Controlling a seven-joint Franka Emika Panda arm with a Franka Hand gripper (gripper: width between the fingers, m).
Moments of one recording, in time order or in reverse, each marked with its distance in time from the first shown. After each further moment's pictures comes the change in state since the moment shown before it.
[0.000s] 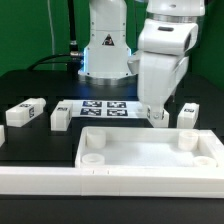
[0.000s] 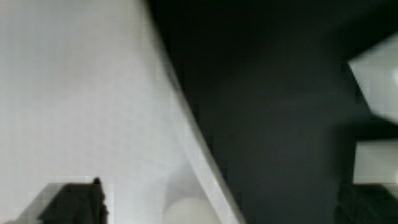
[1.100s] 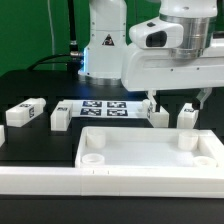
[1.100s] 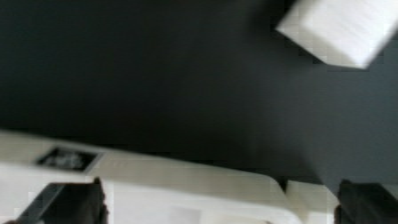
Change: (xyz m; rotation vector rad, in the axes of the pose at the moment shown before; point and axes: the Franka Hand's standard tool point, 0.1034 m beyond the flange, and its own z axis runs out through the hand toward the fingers) arm 0.019 -0.029 0.003 0.056 -0.006 0.982
